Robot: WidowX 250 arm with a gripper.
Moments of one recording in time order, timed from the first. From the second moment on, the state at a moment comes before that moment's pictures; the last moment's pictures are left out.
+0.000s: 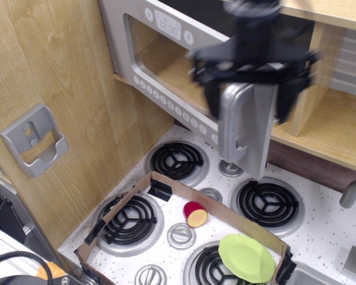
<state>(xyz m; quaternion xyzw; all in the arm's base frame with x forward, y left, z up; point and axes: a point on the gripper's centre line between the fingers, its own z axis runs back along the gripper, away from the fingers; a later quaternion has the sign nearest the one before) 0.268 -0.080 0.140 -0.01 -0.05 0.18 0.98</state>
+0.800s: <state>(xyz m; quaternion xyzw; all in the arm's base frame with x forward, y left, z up) 0.298 -0.169 0.119 -0.05 -0.14 -0.02 0.99</state>
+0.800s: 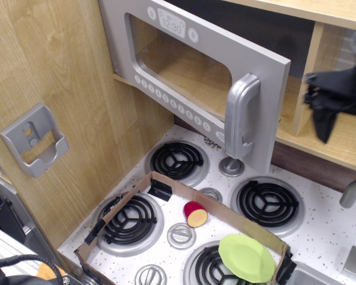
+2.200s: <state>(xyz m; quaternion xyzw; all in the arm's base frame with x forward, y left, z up) 0.293 -0.043 0.058 -0.04 -0.11 -0.02 0.99</state>
